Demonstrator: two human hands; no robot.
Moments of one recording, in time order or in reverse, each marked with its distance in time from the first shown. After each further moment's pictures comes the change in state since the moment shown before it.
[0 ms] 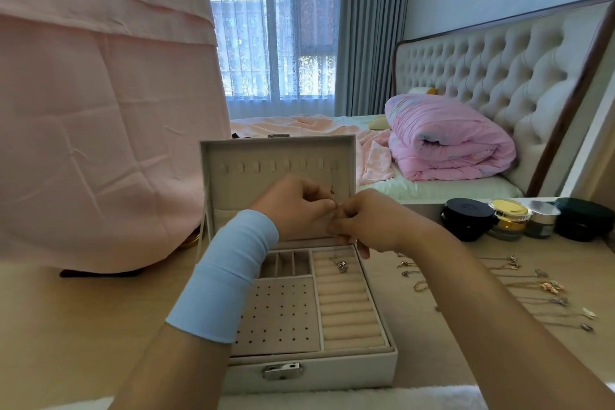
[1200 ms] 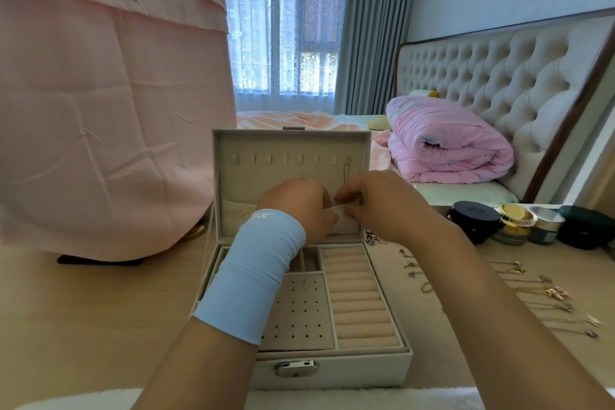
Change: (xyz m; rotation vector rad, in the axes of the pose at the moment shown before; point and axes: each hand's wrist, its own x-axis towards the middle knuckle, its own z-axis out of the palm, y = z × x) left_hand 0.004 -0.011 0.004 0.531 -0.001 -0.068; right_hand 0.015 -0.011 0.000 -0.403 0.297 -0.199
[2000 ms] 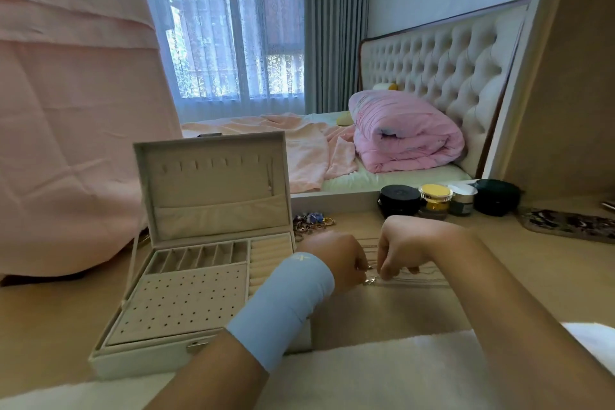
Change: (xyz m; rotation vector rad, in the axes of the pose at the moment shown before) left_hand -0.031 0.134 0.075 0.073 -0.256 0.295; right_hand -0.089 0.119 -0.039 -0.063 -0.603 0.369
